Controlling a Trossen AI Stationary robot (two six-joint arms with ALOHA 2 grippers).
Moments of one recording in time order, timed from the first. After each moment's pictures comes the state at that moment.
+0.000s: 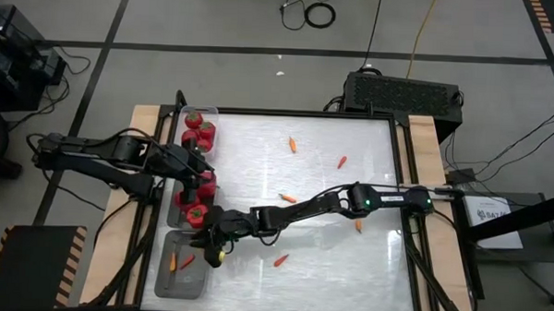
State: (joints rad) left arm -0.08 0.87 0.94 -0.87 -0.17 -0.07; right arm 0.21 2.62 2.19 0.18 -0.05 0.51
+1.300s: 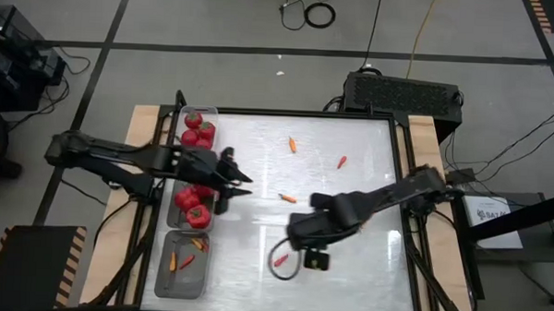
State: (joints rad) left arm -0.08 1.15 0.94 -0.35 -0.03 -0.07; right arm 0.40 1.92 1.99 -1.42 0.05 0.53
